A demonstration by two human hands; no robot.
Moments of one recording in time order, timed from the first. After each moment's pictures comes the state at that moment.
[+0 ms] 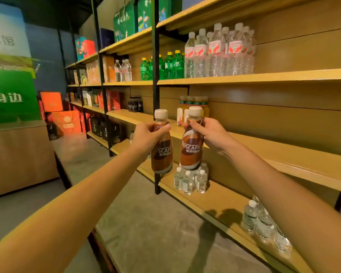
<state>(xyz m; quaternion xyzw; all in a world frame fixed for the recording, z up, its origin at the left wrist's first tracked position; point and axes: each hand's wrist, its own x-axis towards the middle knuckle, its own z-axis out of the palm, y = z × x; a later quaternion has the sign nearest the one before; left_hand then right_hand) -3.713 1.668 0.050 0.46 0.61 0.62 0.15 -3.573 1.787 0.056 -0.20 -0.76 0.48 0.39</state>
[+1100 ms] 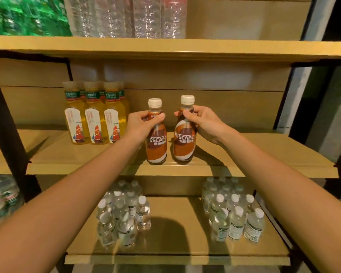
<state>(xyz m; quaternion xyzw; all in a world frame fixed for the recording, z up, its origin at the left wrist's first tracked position) -3.784 2.104 0.032 0.63 0.42 0.53 0.38 -3.608 2.072 0.045 -0.46 -0.62 0.36 0.53</state>
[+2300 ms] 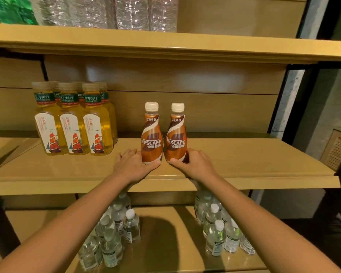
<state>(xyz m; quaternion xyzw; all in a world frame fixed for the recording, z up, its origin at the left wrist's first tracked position) -3.778 2.171 -0.056 0.82 0.54 0.16 0.04 -3.595 2.105 -0.054 -0.71 -0.63 0.06 0.31</state>
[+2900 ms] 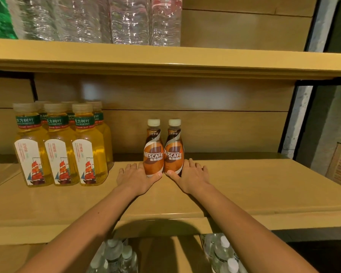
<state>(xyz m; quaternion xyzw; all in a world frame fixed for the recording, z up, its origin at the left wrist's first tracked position) -3.747 2.256 -0.057 0.81 0.58 0.12 0.02 -3.588 2.195 -0.048 -0.80 -0.59 -0.01 0.13</state>
